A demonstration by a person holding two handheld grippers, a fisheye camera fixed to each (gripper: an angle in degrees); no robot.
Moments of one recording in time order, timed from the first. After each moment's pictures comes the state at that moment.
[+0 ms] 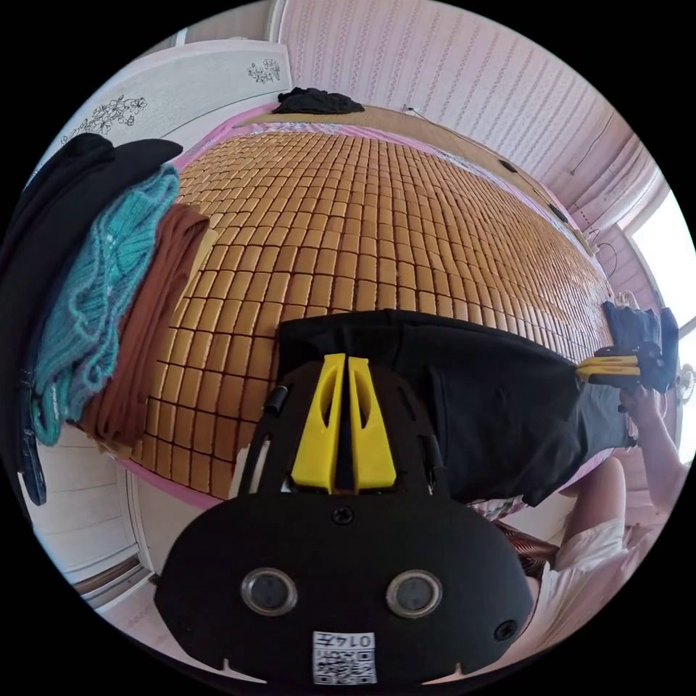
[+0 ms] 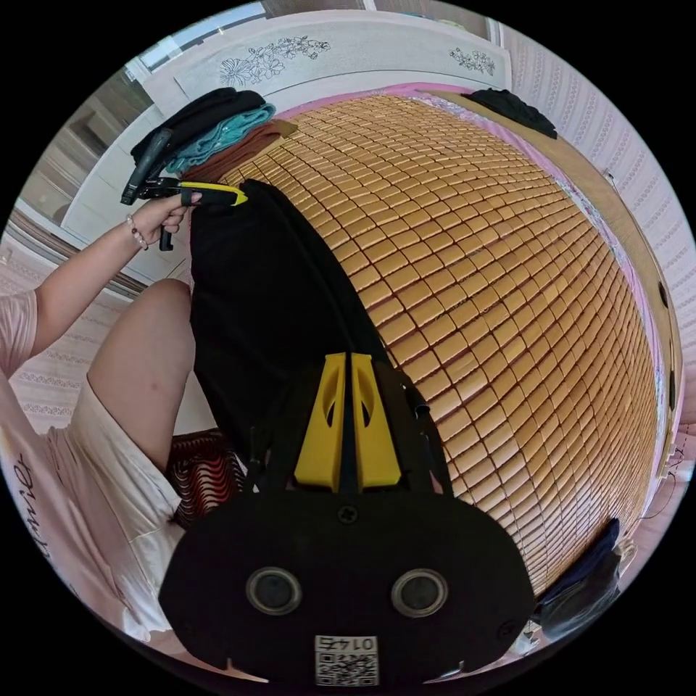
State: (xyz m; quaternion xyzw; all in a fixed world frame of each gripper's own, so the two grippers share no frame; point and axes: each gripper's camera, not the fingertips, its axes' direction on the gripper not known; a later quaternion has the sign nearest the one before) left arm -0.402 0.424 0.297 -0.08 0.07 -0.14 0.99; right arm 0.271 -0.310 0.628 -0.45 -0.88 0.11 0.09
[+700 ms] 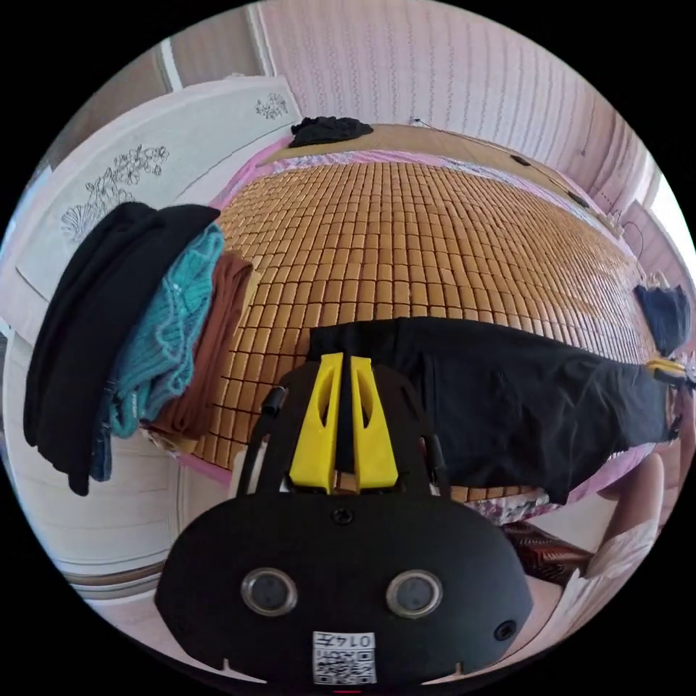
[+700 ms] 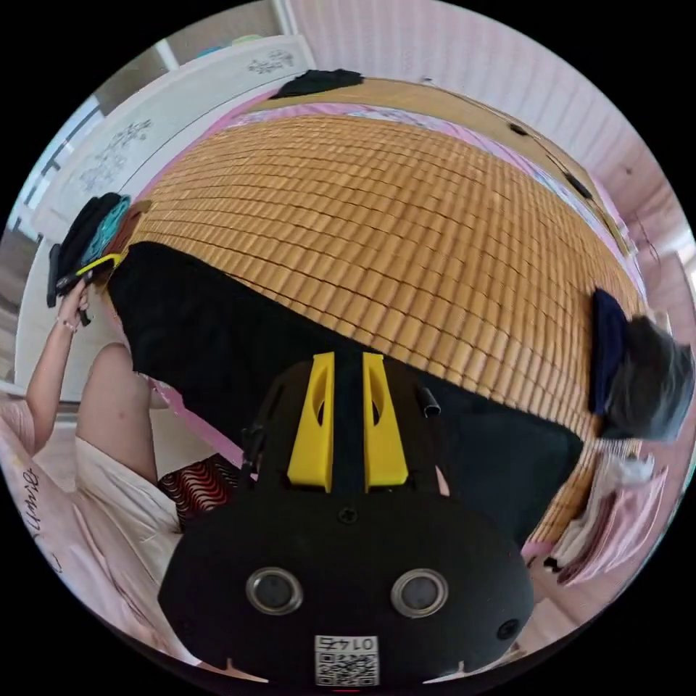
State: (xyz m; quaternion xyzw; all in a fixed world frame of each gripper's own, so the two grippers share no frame) left arm -0.348 0.429 0.269 -0.05 -0.05 -0.08 0.99; right arm 0.335 -0.172 0.652 -0.71 -0.69 0.11 0.14
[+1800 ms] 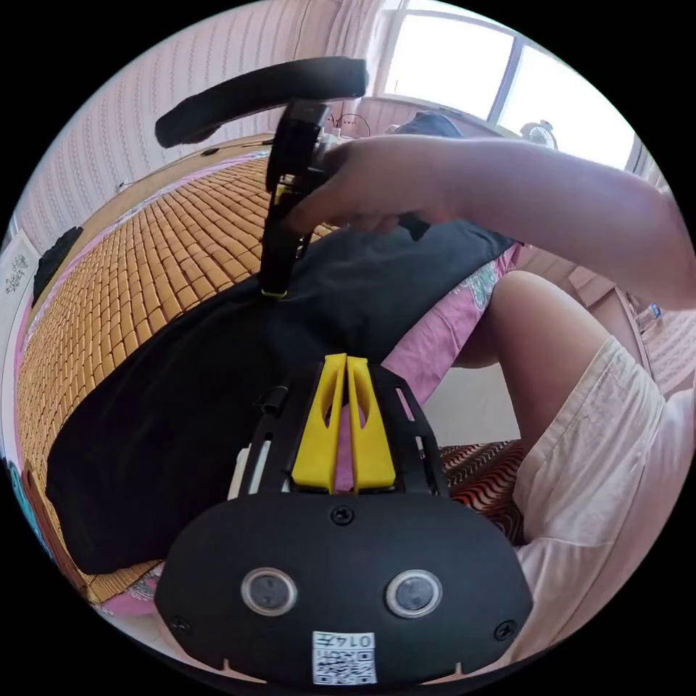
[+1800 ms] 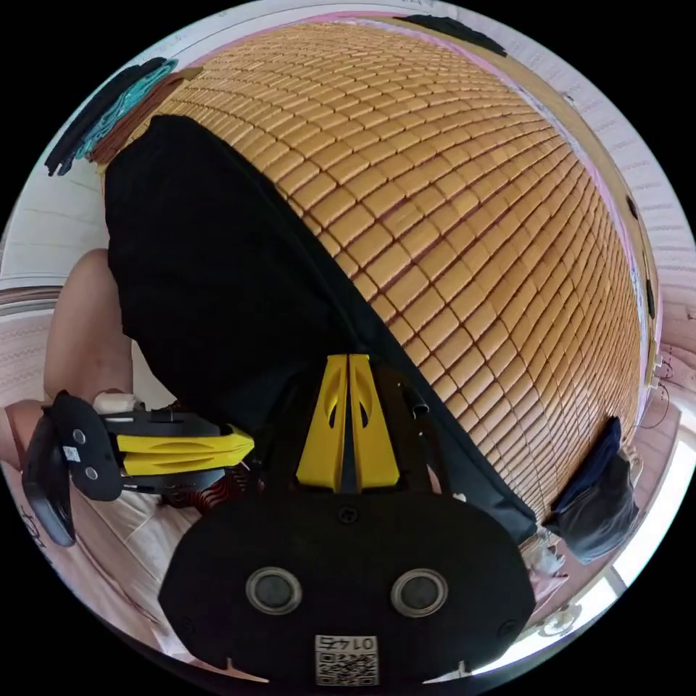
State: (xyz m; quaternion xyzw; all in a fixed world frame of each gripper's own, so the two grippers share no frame) left arm 0.008 0.457 0.308 0.01 0.23 0.25 0.94; right arm 0.217 -0.287 0.599 -0.55 -0.83 -0.05 0.08
